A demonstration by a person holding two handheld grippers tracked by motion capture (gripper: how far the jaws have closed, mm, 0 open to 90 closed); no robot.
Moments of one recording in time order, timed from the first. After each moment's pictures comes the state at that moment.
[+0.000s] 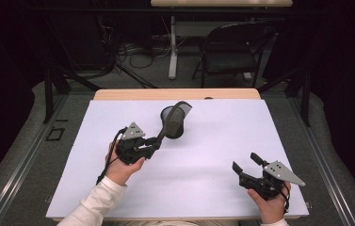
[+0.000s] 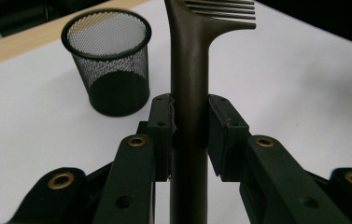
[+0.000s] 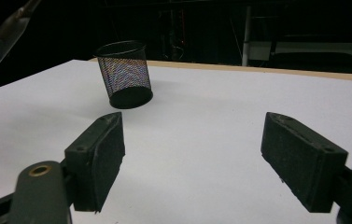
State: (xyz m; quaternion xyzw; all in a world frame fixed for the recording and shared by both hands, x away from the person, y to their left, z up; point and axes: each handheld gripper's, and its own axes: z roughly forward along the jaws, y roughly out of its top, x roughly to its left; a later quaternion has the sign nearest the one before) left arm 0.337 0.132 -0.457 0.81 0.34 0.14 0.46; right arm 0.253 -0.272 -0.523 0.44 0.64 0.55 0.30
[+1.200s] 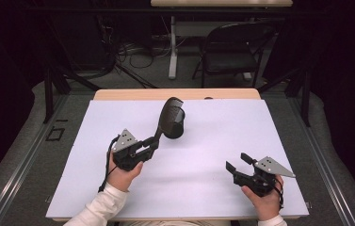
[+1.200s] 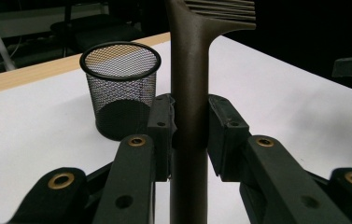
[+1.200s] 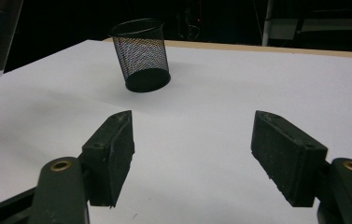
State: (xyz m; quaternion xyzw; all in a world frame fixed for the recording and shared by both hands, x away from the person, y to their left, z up) left arm 0.324 0.143 -0.480 0.75 0.34 0.17 0.54; right arm 0.265 -0.258 -0.524 0.44 0.67 0.53 0.26
